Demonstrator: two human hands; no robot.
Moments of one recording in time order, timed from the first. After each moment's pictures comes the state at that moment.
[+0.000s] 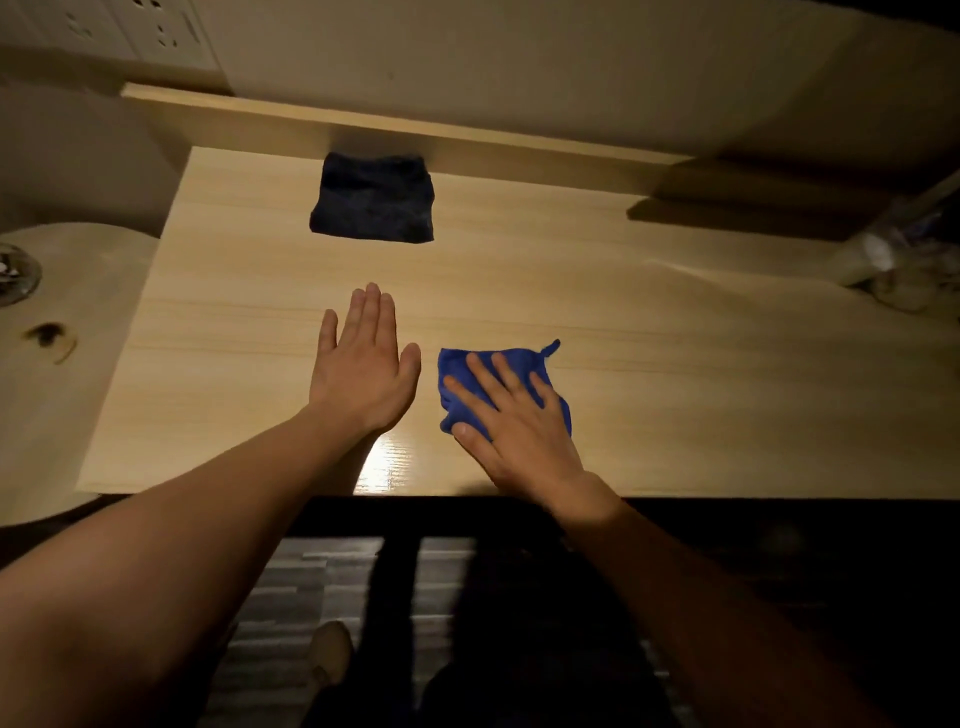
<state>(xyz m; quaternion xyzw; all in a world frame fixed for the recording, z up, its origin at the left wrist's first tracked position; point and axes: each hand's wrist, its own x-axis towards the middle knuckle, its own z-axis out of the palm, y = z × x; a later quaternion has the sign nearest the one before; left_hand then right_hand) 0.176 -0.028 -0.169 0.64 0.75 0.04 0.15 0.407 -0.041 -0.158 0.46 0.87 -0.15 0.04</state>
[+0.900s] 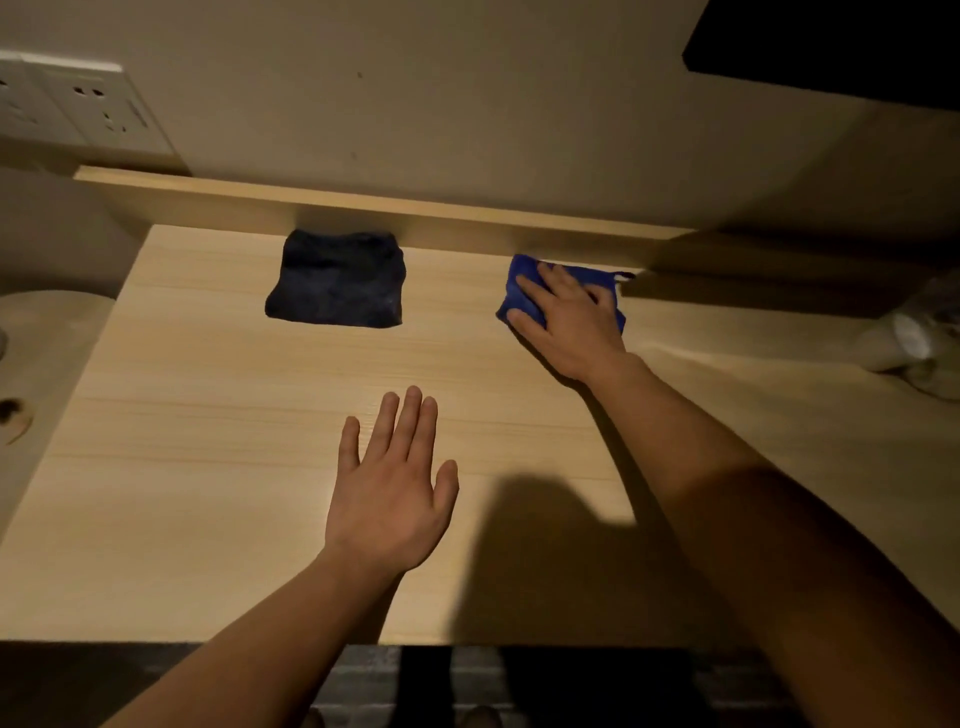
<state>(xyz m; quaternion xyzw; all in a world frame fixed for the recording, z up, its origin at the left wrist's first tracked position) 0.257 -0.016 -0.169 0.66 0.74 0.03 0.14 0.443 0.221 -0.139 0.53 0.84 -0.10 -0.01</state>
